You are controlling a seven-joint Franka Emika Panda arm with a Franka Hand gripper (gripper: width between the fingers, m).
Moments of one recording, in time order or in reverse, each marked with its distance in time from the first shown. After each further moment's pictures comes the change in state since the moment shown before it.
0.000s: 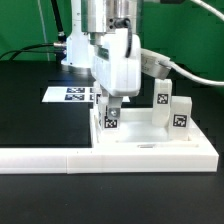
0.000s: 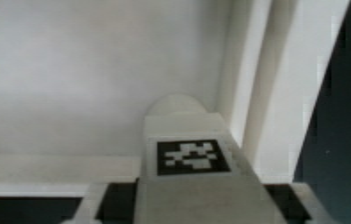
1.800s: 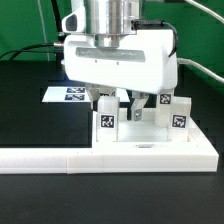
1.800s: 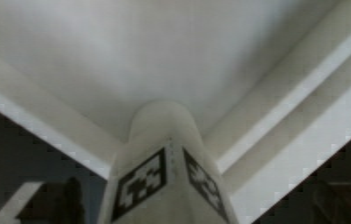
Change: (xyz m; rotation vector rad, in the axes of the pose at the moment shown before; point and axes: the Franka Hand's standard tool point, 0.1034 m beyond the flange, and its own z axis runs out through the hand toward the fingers) arm -0.007 0.000 0.001 0.009 -0.018 -0.782
